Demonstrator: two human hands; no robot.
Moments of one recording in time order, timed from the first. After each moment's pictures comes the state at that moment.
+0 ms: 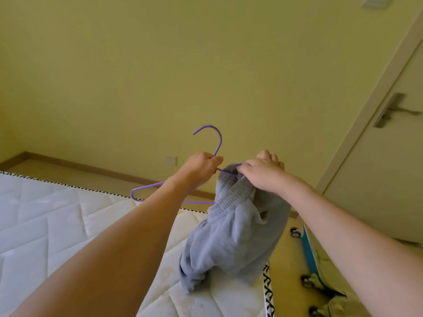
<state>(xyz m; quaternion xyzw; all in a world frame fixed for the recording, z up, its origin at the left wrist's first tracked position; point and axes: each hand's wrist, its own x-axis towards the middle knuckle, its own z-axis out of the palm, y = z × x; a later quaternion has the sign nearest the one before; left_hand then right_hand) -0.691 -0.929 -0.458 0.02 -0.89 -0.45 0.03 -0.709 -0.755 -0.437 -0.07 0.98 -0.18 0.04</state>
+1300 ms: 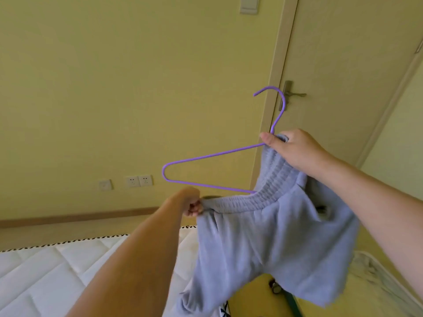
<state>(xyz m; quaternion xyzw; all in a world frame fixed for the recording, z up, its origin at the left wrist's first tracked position) -0.753 -0.743 -0.529 0.14 -0.78 -0.54 -0.27 -0.657 -0.510 -0.370 -0.01 0.93 -0.32 -0.20</state>
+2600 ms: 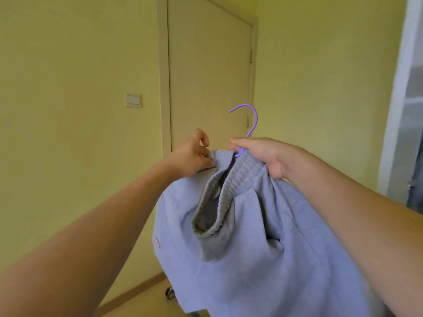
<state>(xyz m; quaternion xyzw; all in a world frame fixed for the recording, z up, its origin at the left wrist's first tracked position) -0.621 -0.590 -0.230 -0.52 -0.73 -0.44 0.02 -0.480 -0.457 -0.207 0.19 0.76 -0.61 -0.15</state>
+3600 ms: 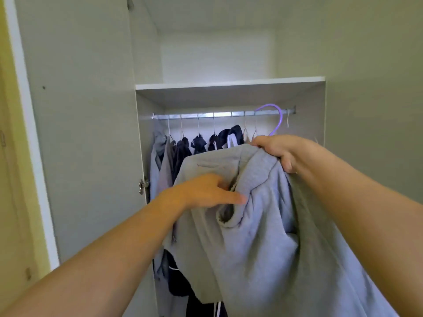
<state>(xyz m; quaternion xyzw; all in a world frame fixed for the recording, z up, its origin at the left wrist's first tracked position) -0.089 -0.265 -0.235 -0.84 -0.48 -0.19 -0.19 0.099 -0.261 -0.174 0.60 0.56 -0.38 -0.44</state>
